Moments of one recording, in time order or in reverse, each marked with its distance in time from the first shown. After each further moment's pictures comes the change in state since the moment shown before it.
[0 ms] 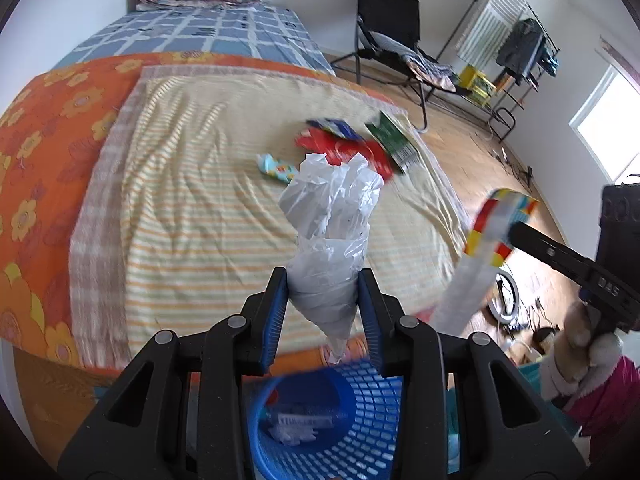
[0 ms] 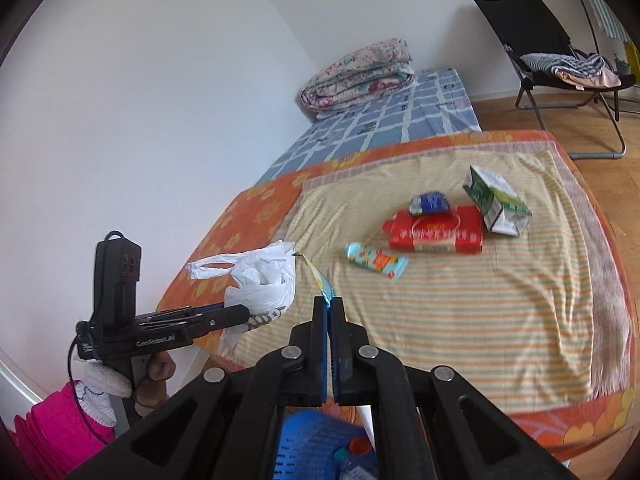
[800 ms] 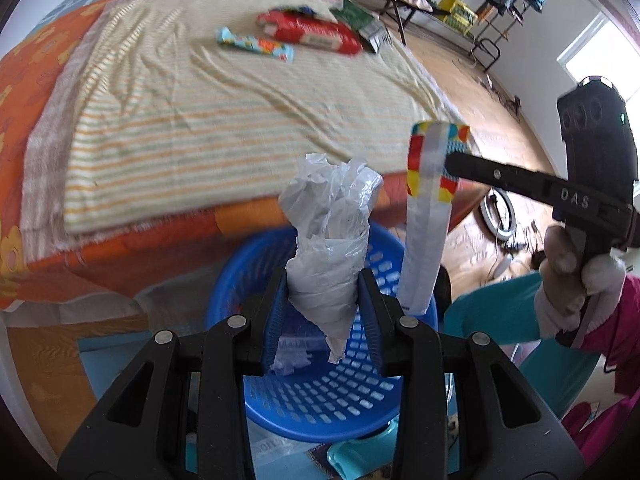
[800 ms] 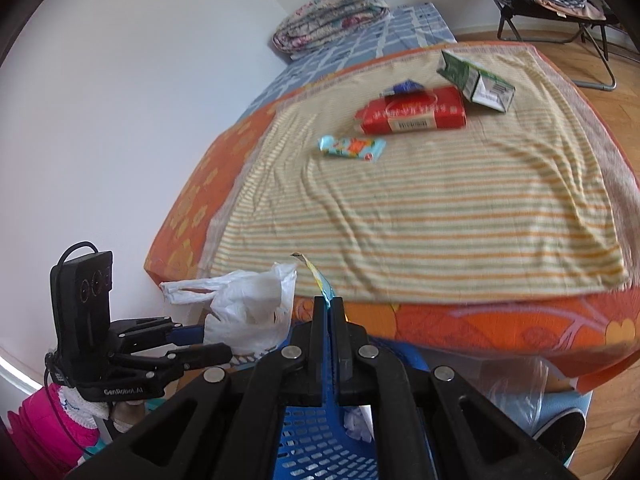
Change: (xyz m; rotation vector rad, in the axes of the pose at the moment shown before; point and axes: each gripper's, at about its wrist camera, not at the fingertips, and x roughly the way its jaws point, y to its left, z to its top) left arm 0.031 -0.023 -0.109 0.095 0.239 -0.032; right arm 0.032 -0.023 -0.085 0.096 0.206 -0.032
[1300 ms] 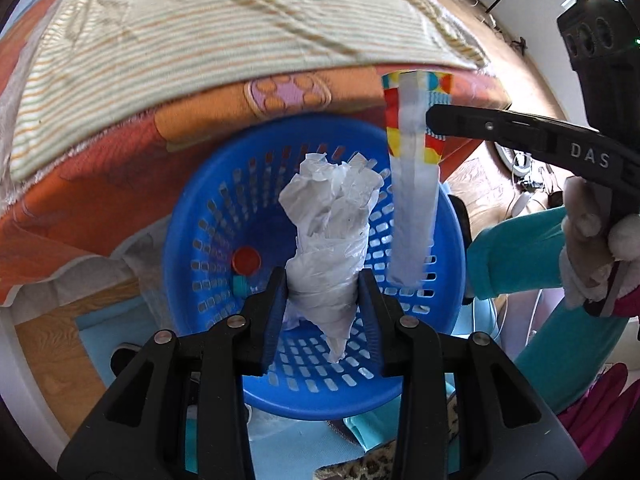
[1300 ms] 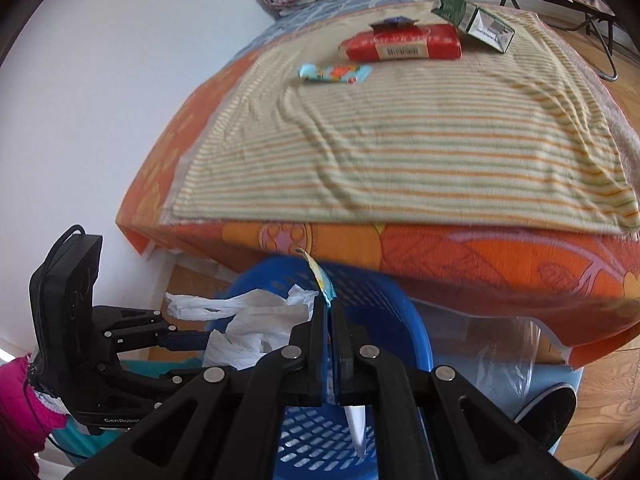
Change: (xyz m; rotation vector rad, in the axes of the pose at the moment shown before) left arm 0.051 -0.018 -0.039 0.073 0.194 0.048; right arm 0.036 -0.007 -0.039 -0.037 0.142 -0.083
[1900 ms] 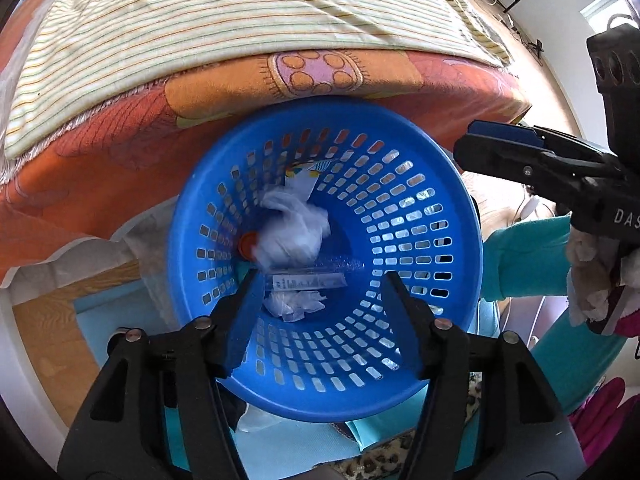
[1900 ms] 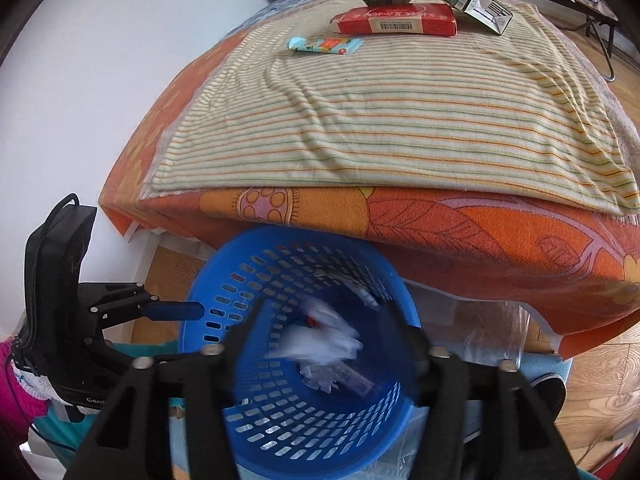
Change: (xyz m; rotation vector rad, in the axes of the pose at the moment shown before) left arm 0.013 0.013 0.000 -0.055 0.042 0.013; right arm 0.006 -0.002 -0.015 -0.017 0.042 -0.059
